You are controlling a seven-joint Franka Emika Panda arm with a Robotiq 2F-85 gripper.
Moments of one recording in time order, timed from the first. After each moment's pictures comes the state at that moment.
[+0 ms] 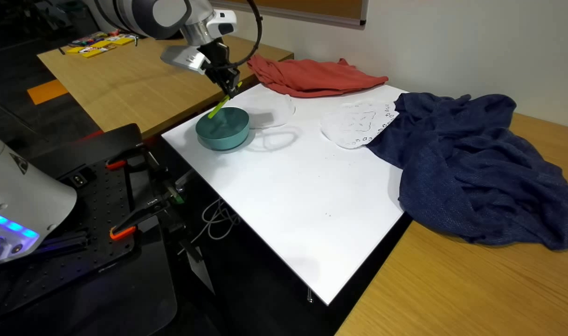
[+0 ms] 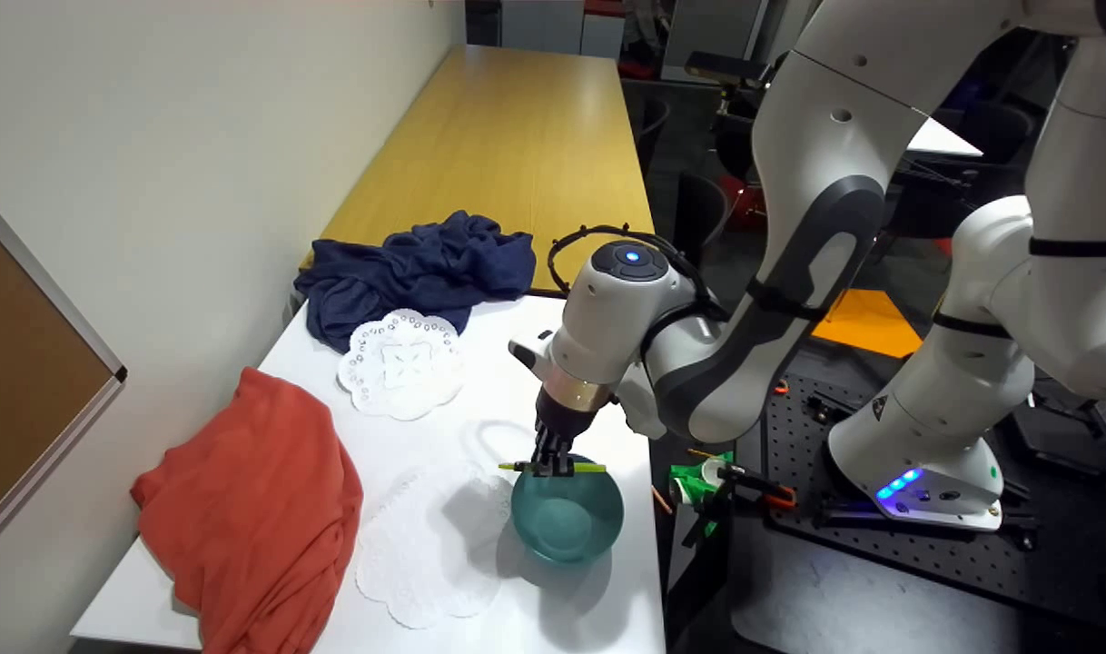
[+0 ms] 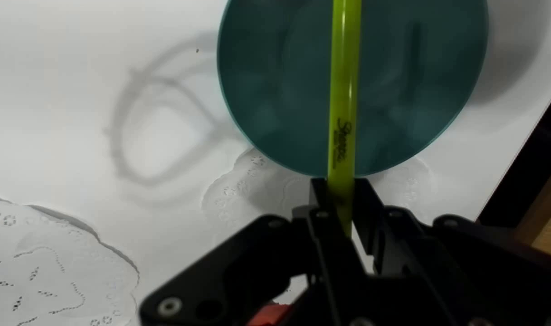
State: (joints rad) arm 0.15 0.36 0.16 -2.51 -0.08 3.07 -0.06
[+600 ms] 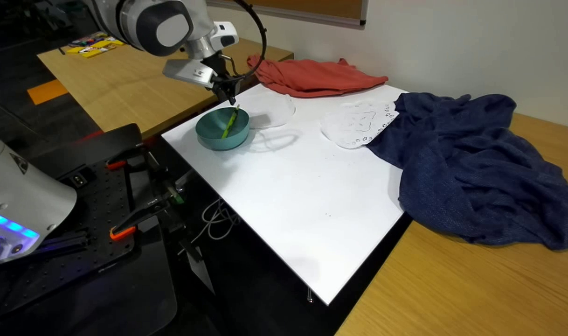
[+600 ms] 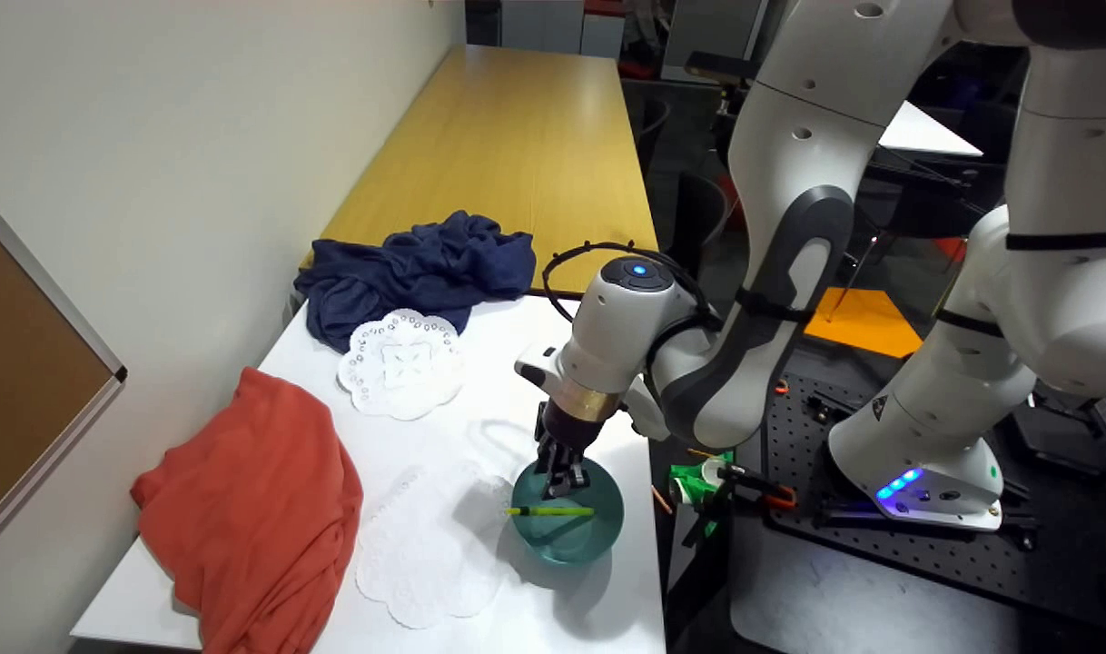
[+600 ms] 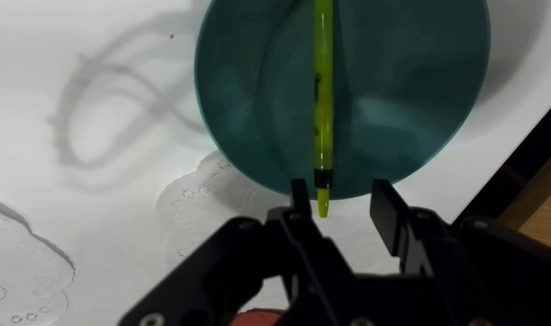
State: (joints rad) arm -0.04 0.44 0.32 -2.53 -0.13 3.17 -0.23
